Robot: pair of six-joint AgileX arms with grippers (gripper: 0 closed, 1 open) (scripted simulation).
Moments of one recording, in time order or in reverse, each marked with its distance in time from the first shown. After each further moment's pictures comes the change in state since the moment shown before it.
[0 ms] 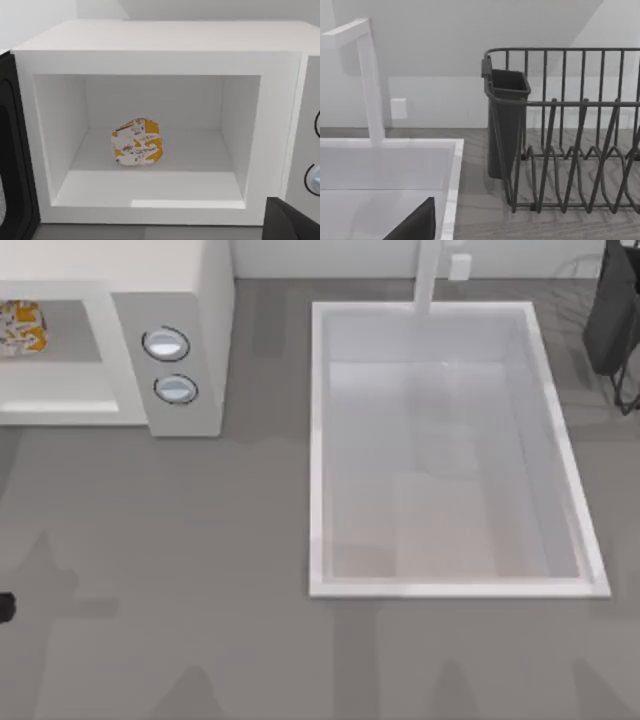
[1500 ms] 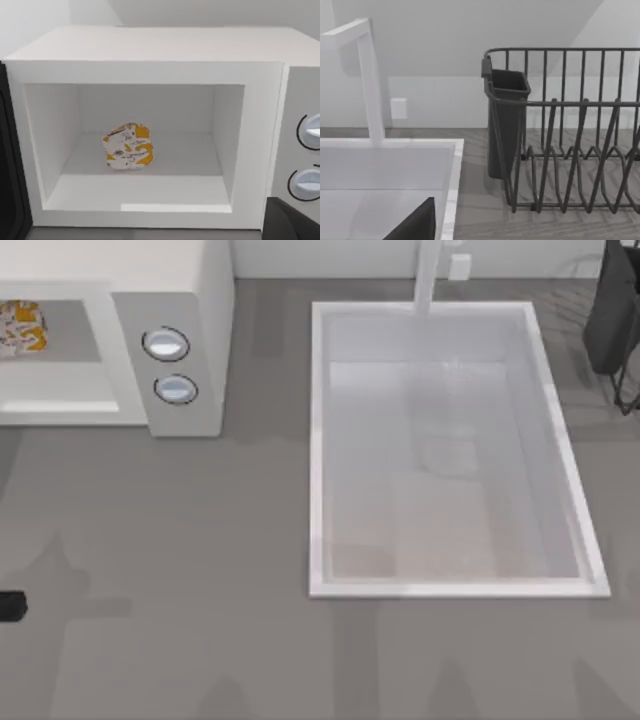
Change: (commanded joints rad) left arm -0.187 -0.024 0.062 -0.090 -0.186 -0.001; right arm 0.000 0.000 0.000 0.000 0.000 0.000
